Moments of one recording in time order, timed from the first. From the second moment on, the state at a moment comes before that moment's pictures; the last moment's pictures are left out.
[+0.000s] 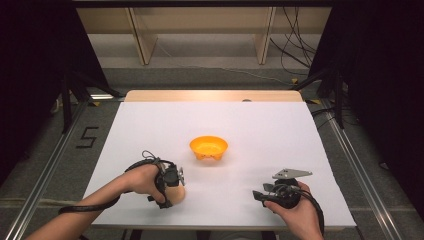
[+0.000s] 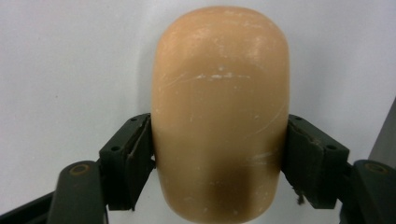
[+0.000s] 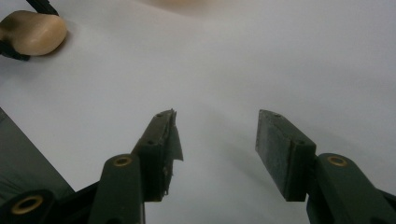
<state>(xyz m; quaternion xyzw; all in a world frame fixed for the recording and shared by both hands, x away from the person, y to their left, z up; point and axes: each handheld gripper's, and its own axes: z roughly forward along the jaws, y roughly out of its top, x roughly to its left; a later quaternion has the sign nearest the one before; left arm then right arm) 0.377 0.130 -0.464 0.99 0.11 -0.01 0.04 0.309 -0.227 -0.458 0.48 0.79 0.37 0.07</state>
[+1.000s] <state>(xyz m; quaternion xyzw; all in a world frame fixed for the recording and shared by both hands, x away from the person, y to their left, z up) 0.367 0.136 -0.446 0.99 0.09 0.02 0.07 0.303 -0.231 -0.455 0.50 0.78 0.36 0.07</state>
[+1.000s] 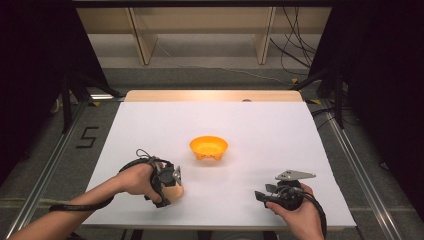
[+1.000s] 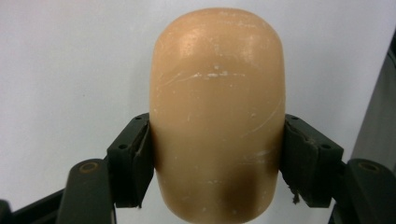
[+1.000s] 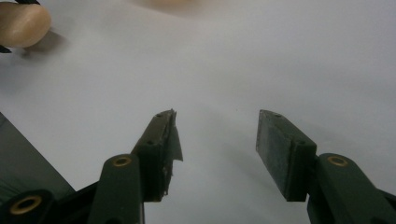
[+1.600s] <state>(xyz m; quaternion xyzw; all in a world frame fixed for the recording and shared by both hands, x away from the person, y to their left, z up) 0.372 0.131 -0.428 0.99 0.07 0.03 0.08 0.301 -0.234 -0.455 0.50 0.78 0.38 0.08</state>
